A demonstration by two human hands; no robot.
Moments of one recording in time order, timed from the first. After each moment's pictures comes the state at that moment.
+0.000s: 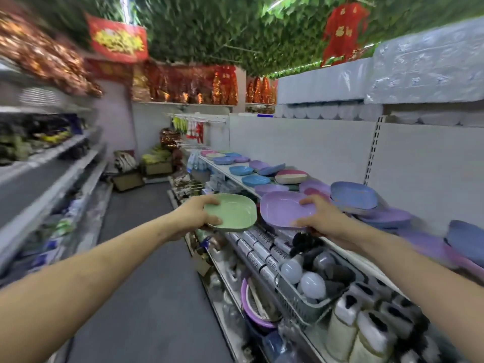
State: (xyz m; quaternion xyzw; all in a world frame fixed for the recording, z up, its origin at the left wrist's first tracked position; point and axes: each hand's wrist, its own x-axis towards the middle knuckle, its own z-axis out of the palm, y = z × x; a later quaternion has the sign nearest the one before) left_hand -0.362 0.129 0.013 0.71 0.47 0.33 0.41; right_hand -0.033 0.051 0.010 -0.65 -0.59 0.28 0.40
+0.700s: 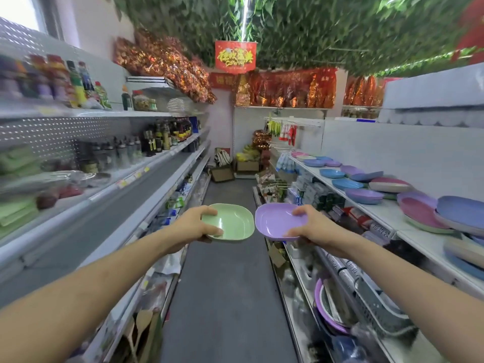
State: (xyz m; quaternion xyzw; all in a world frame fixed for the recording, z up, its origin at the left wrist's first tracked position) left_hand -0.571 -0.061 -0.005 0.58 0.59 0.42 0.37; right_hand -0.241 -0.006 0.007 -0.51 -0.70 0.40 0.31
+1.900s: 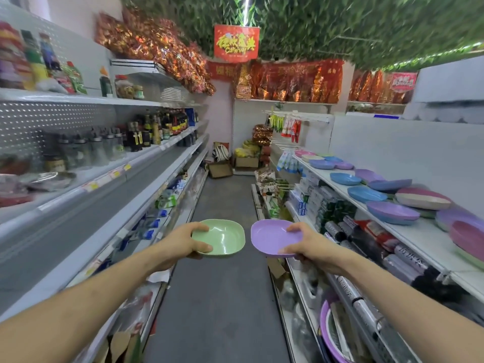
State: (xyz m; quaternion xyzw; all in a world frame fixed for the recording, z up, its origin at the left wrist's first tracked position) left_hand -0.609 0.114 -0.065 0.53 0.61 0.41 0.43; right_hand -0.267 0.175 -0.045 -0.52 -0.67 0.46 0.25
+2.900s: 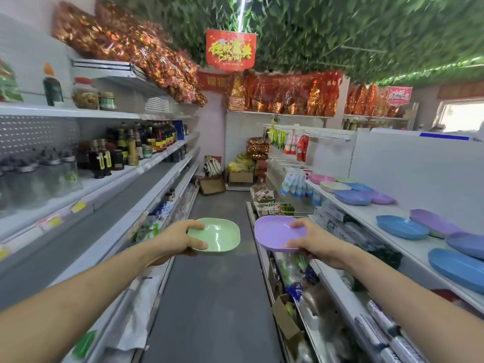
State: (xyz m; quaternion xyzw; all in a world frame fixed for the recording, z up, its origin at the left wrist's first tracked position) left_hand -0.742 0.484 -0.032 0.55 0.59 0.41 0.41; right_hand -0.376 0.542 -0.014 -0.53 -0.67 0.44 0.27
